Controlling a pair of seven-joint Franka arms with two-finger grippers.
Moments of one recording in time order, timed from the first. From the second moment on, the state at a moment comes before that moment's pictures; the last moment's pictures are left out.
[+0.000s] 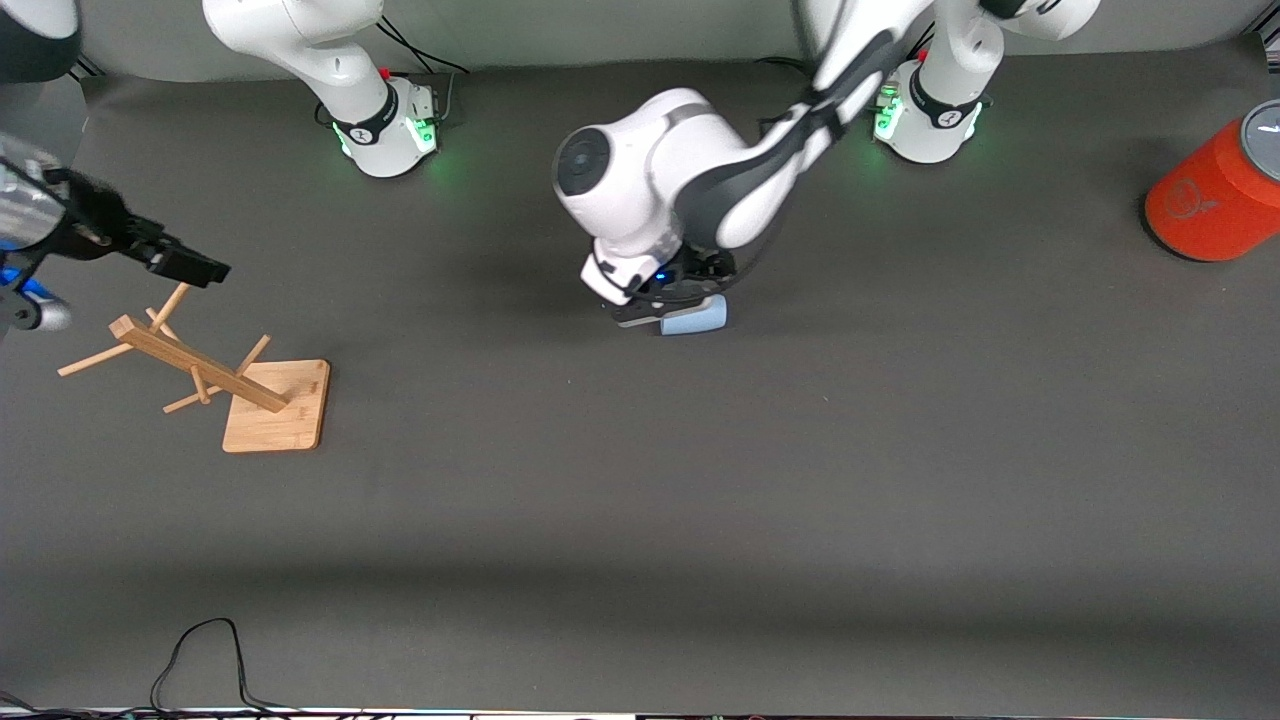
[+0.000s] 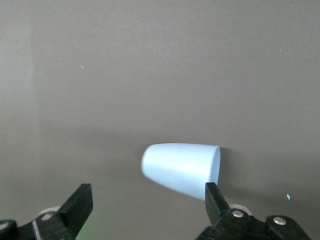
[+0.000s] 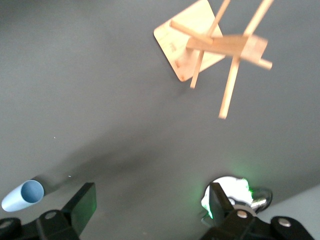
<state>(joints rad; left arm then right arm) -0.68 0.66 -0.36 -1.38 0.40 1.65 -1.18 0.15 0.05 -0.15 -1.51 0.05 1.33 0.49</state>
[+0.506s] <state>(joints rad) -0.77 0.83 -0.32 -1.33 0.47 1.65 -1.22 0.04 0.05 -0.07 -1.55 0.02 1.49 0.13</state>
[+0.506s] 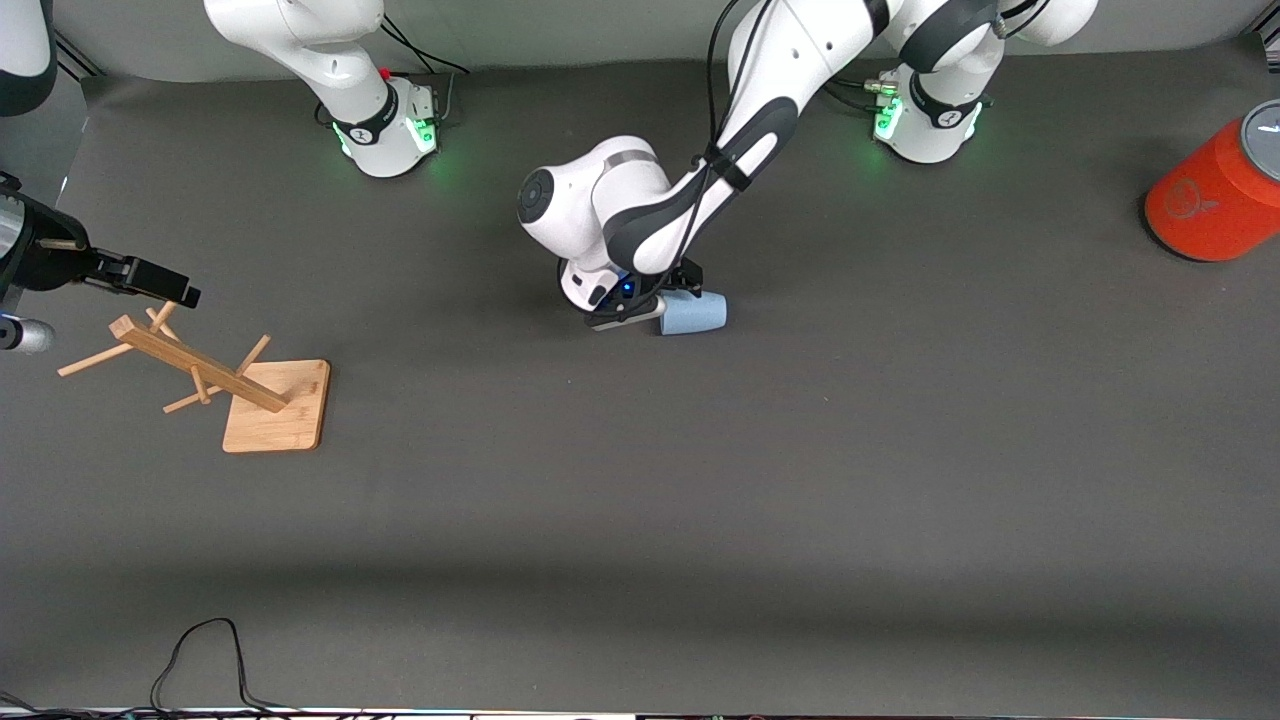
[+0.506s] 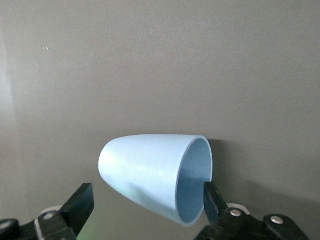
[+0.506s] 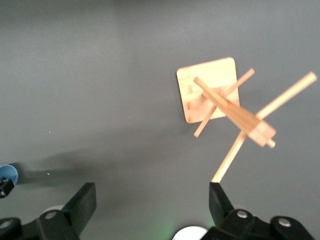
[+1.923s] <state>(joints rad) -0.71 0.72 -0.26 -1.27 0.34 1.61 -1.28 0.06 0.05 -0.09 -1.56 0.01 1.59 -0.06</state>
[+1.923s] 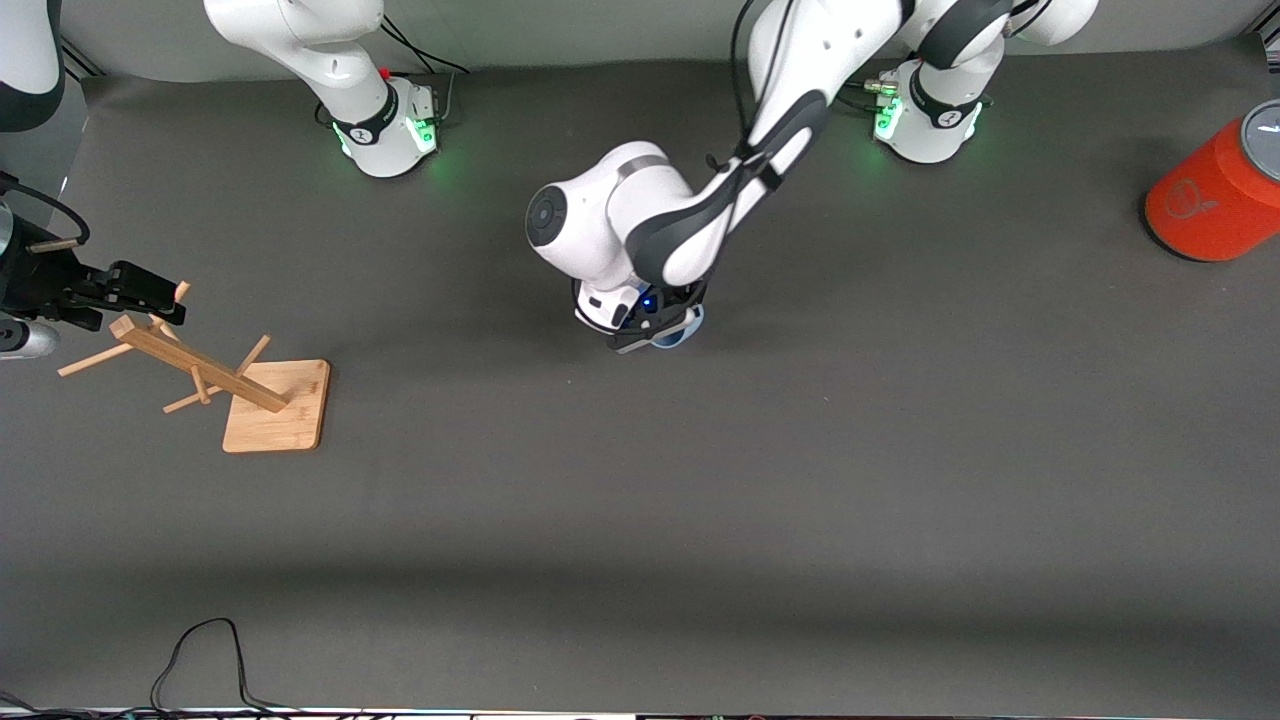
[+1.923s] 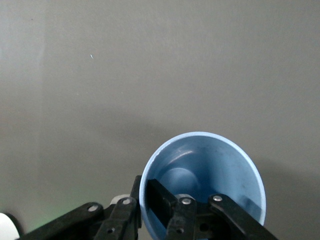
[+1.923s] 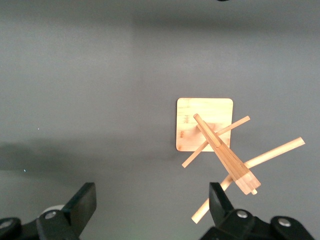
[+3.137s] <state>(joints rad) -0.75 0.36 -0.27 -1.95 0.52 2.17 -2.40 0.06 0.06 -0.09 -1.57 0.00 1.61 -0.06</state>
